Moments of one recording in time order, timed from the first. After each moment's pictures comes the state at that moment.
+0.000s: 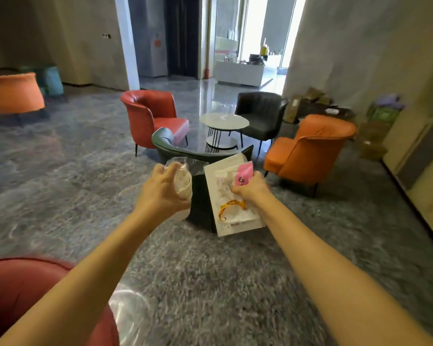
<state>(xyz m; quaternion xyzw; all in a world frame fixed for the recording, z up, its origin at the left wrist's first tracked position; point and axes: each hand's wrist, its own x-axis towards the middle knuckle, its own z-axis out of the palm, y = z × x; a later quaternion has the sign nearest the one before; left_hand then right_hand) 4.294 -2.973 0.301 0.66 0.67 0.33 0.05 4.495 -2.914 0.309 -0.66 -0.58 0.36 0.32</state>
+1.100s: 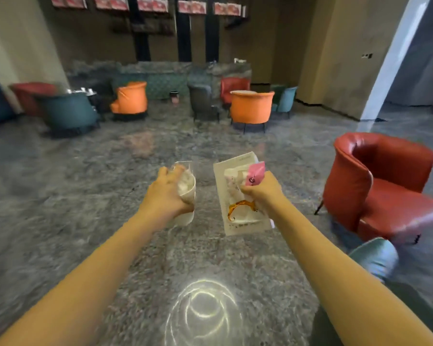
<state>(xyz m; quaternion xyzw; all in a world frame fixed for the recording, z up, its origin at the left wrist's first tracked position) 3.802 -2.517 0.332 0.26 0.91 0.31 -0.07 3.868 -2.304 0.329 -0.24 -0.80 0.52 0.16</state>
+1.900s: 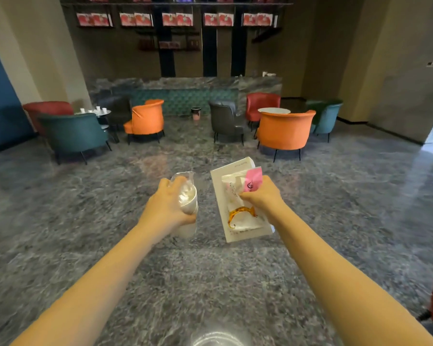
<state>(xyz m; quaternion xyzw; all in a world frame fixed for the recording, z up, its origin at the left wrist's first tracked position) 3.154 -2.278 0.316 0.20 0.93 0.30 -0.10 3.175 -2.053 0.309 -0.16 -0.83 0.52 0.13</state>
